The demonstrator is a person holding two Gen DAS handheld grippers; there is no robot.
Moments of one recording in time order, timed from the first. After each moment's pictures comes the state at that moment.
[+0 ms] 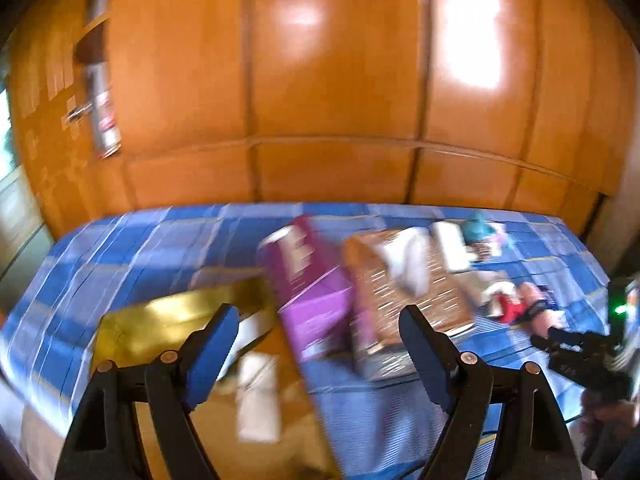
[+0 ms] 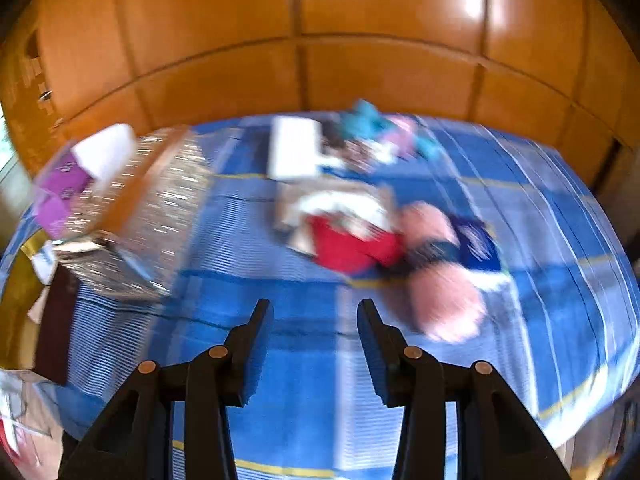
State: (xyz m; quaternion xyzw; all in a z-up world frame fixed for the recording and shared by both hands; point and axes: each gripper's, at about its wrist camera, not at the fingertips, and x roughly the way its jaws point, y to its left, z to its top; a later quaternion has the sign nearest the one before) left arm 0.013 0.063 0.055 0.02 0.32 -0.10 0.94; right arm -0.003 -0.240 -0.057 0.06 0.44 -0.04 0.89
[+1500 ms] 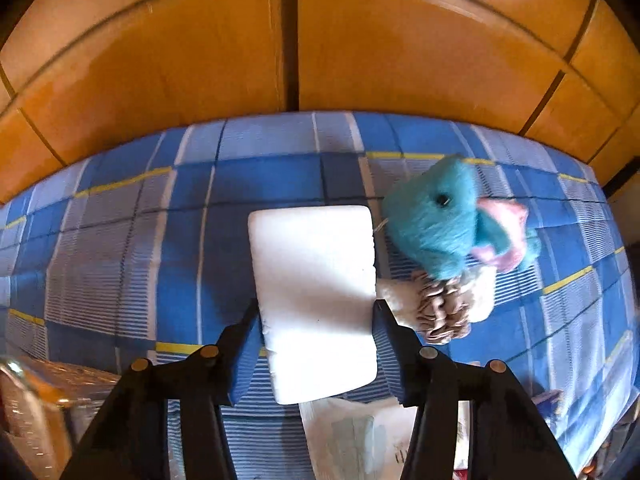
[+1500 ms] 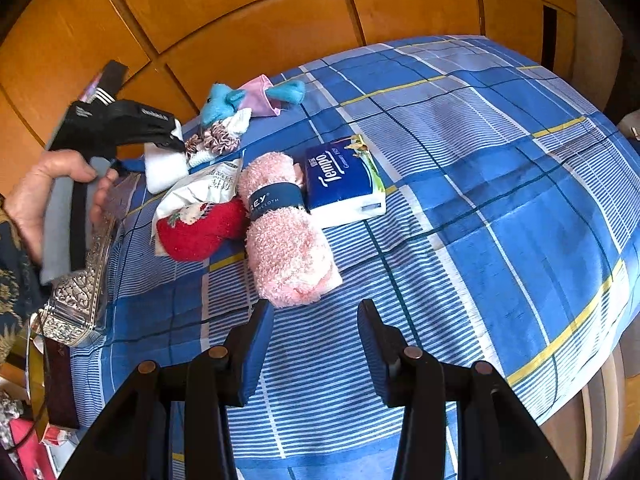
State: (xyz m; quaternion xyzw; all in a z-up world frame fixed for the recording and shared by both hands) left arm 0.266 -0.219 -0.069 0.04 0.54 -0.11 0.83; right arm -0.031 -0.353 -0.095 0.23 0.46 -0.10 0.85
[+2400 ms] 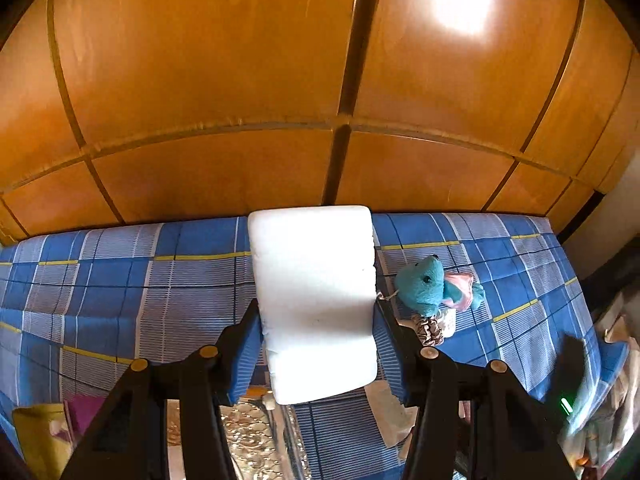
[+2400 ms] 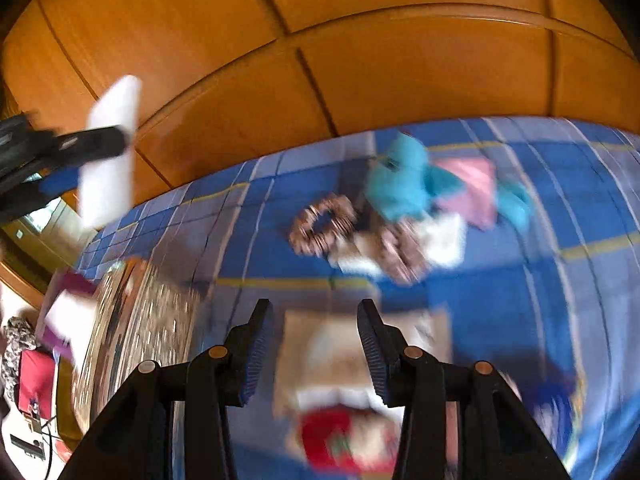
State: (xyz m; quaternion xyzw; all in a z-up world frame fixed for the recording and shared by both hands) left arm 0.243 -0.120 0.054 0.01 0.45 -0.15 0.88; right arm 0.184 -0.290 -0.063 0.17 0.46 0.09 0.87
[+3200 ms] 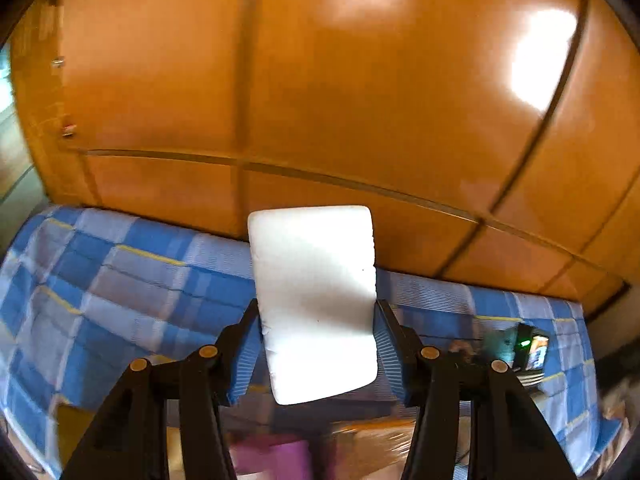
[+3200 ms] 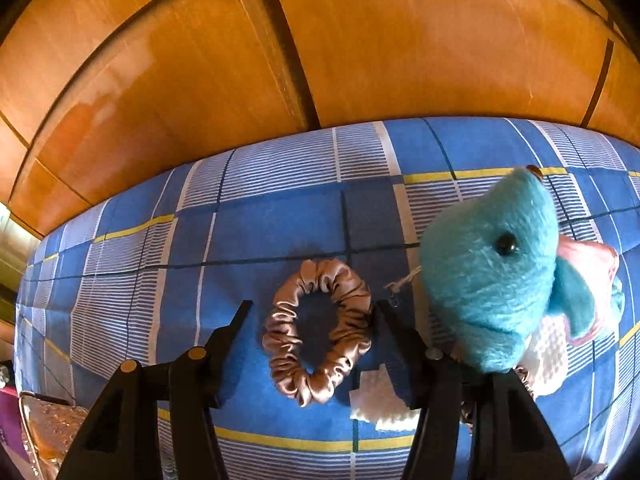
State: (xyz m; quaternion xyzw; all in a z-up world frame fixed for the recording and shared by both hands) left arm 0.264 0.082 0.098 -0.08 0.41 -0.03 0.91; right arm 0.310 -0.255 -0.116 0.14 0.52 0.00 0.84
